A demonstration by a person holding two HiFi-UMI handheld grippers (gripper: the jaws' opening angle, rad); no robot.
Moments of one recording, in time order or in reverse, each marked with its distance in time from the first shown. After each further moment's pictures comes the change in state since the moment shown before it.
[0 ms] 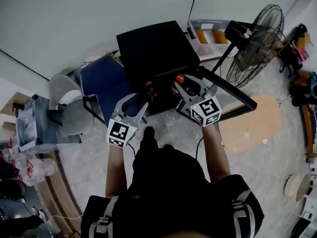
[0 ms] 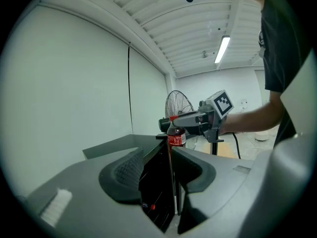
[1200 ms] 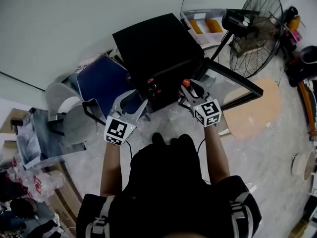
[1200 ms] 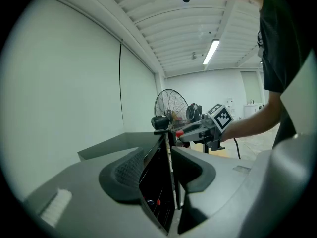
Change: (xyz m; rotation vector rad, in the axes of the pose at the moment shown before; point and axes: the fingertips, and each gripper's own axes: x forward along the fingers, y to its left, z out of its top) left arm -0.009 0.041 -0.022 0.056 0.002 -0.155; right arm 0.007 0.009 -0.085 0.061 0.128 -0.199
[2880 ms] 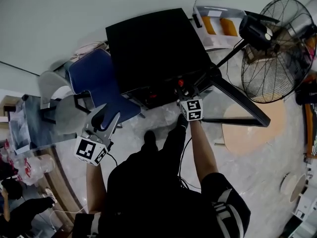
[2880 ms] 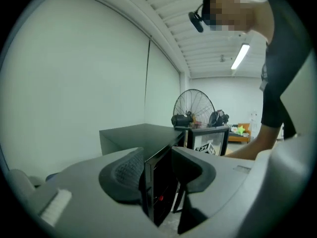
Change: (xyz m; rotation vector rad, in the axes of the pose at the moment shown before) left arm -0.016 0.042 -0.036 -0.233 0.030 0.200; right arm 0.121 -0.085 -0.163 0.041 0.135 -0.055
